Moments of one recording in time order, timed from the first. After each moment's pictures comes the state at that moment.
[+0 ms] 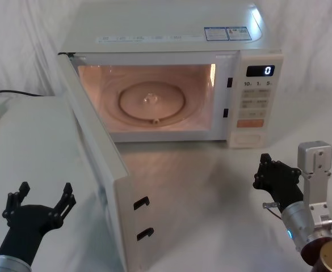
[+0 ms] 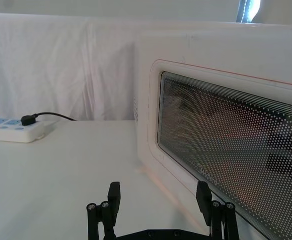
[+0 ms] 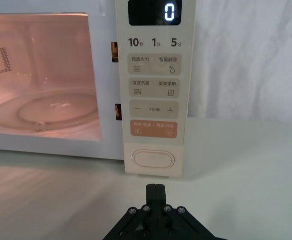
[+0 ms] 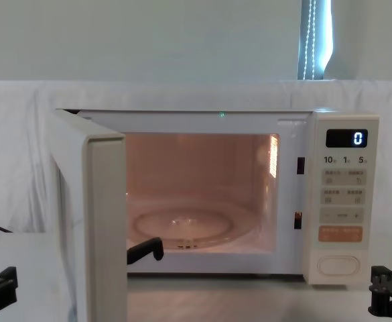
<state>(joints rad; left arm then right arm) 0.27 0.24 0.04 -1.85 -0.25 -0.02 -0.02 0.11 0.01 -0.11 -1.39 0.03 -0.08 0.06</state>
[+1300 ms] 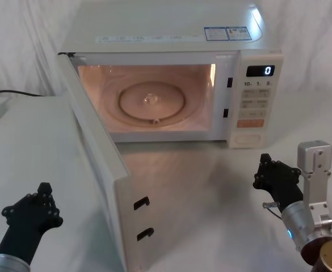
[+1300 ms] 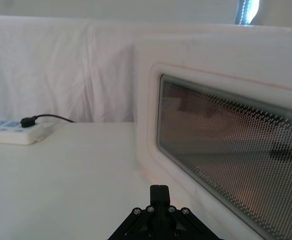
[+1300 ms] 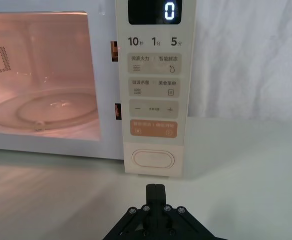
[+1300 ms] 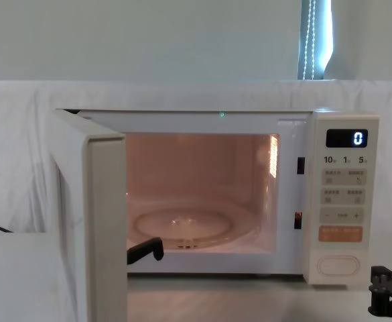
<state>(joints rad) 0.27 0.24 0.04 -1.86 -0.25 -0.02 -0.03 0.11 0.01 -0.11 -1.39 0.03 -0.07 0.06</state>
